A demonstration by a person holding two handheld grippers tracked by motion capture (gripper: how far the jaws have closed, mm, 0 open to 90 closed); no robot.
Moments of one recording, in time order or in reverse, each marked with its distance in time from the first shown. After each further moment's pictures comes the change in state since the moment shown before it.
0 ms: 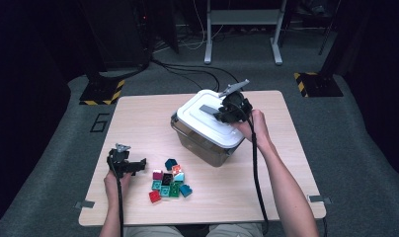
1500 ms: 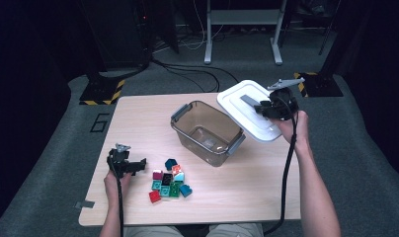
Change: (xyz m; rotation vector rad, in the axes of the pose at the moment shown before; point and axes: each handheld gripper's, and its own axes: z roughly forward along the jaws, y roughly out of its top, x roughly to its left) left arm 0.000 0.000 0.000 0.001 0.000 -0.002; right arm -0.065 -0.059 -0.078 -0.066 -0.168 0.180
